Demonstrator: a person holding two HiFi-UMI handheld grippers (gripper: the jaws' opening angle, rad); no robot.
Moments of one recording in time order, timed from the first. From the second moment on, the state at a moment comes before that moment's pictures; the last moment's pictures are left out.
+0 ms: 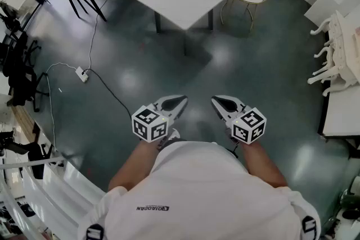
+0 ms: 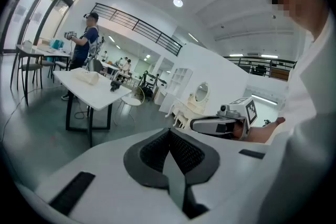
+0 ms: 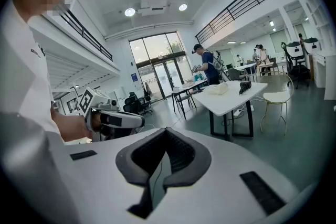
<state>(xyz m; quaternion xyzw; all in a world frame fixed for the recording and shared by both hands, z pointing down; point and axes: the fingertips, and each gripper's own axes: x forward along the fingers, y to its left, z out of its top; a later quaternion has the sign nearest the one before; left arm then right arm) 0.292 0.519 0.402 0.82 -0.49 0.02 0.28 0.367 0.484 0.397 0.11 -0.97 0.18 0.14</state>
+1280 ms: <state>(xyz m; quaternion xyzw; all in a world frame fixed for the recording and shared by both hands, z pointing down) 0.164 0.526 0.431 0.84 -0.46 0.03 0.28 0.236 0.486 0.420 0.15 -0.96 0.21 0.14</state>
